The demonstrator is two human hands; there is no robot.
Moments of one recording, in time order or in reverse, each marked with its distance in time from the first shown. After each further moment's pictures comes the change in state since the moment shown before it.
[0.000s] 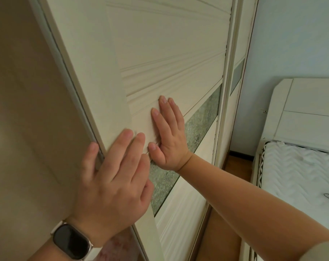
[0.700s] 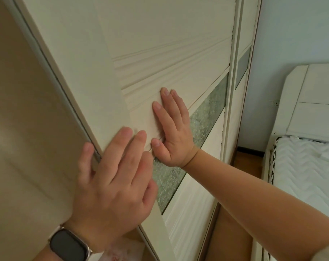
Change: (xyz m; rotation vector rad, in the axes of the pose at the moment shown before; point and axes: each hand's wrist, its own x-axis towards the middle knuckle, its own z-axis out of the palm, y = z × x) left_hand 0.046 0.032 0.071 0.036 -0.033 0.036; right_hand 0.002 0.095 0.001 0.024 0.022 -0.017
